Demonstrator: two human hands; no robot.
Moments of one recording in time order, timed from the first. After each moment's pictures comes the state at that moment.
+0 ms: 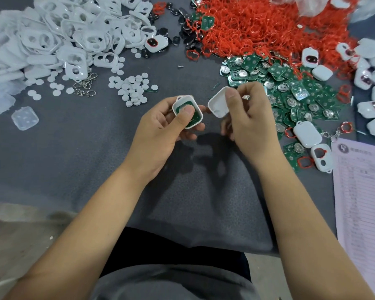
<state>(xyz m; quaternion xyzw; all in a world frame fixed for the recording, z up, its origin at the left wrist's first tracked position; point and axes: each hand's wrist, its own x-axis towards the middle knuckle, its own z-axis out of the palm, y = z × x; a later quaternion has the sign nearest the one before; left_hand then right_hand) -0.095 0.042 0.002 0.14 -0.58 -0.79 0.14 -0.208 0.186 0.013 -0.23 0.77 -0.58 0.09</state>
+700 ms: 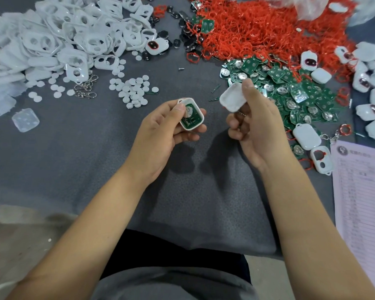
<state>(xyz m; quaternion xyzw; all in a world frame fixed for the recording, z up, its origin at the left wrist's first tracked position) -0.096 0.043 0.007 0.16 -0.56 -0.81 0.12 -0.209 0.187 0.028 -0.02 0.61 -0.75 0.25</state>
